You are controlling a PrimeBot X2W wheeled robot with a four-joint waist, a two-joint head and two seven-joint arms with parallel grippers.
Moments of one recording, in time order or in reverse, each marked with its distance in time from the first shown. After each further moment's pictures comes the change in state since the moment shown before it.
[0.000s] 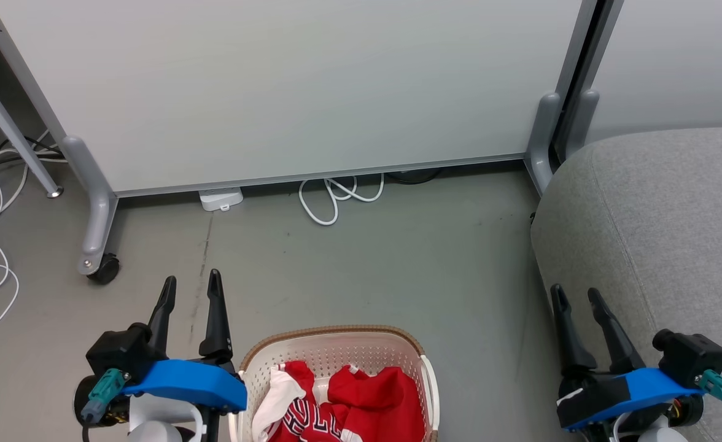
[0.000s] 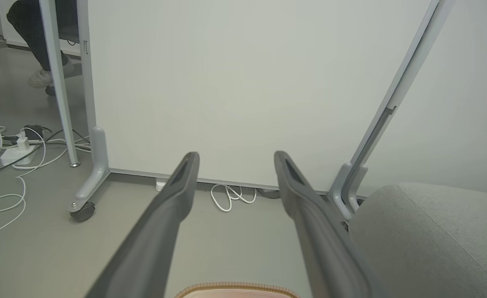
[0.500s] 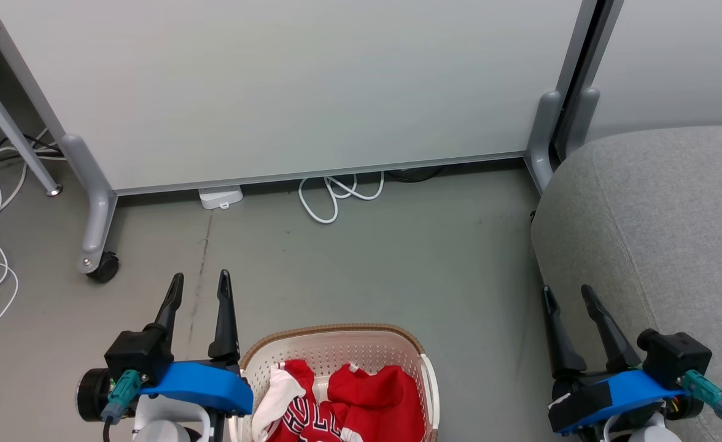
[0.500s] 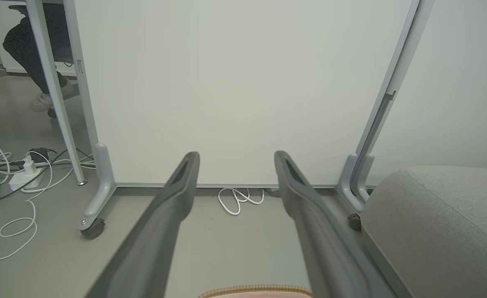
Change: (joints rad) left arm -0.008 -0.007 -0.004 0.026 0.111 -0.016 -0.032; right arm -0.005 -0.001 0.015 0.009 -0.132 0.000 -0.032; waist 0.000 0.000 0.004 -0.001
